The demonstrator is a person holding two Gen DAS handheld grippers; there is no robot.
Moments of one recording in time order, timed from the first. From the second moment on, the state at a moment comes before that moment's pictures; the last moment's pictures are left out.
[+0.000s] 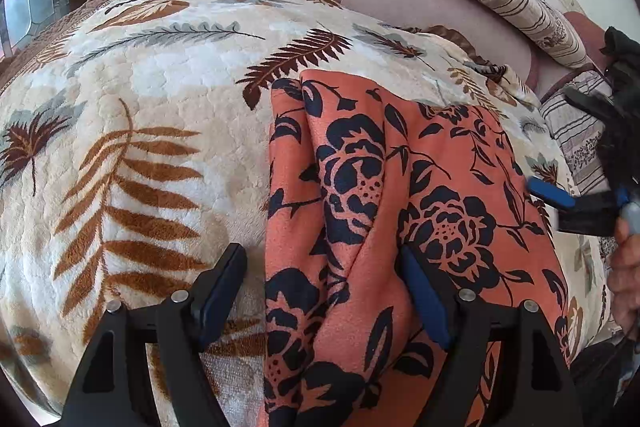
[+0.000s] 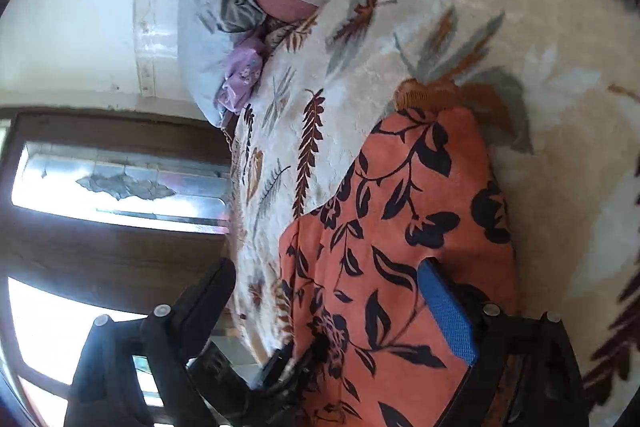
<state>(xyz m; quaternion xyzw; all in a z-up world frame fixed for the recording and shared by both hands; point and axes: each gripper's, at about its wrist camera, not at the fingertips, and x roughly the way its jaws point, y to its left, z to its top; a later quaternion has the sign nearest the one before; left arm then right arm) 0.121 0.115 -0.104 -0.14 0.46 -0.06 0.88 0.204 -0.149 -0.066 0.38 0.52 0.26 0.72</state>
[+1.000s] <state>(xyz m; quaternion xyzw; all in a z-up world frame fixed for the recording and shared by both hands) 0.108 0.109 -0.101 -0.11 0.45 -0.05 0.88 0.111 -0.207 -0.083 0.30 0.53 0.20 0.77</state>
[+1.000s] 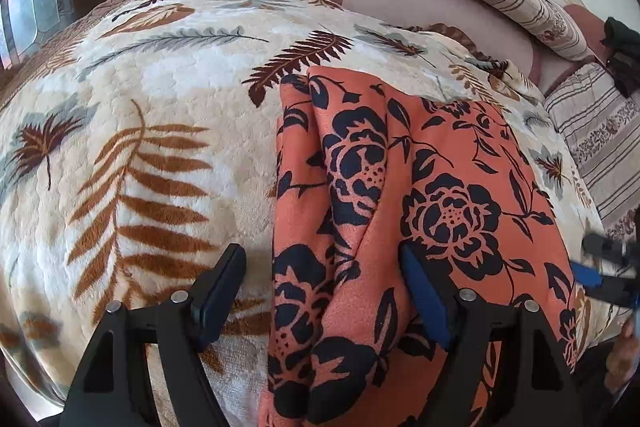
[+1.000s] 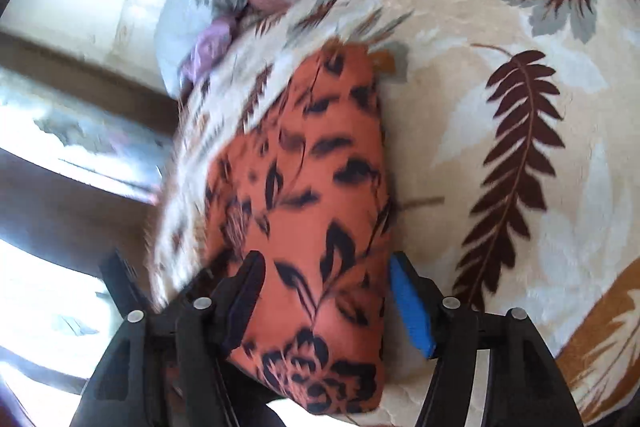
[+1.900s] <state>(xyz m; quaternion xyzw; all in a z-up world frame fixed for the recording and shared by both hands) 0.114 0.113 -0.107 -0.13 0.45 -0.05 0.88 0.196 -0.155 -0.062 0.12 0.53 0.13 0.83</state>
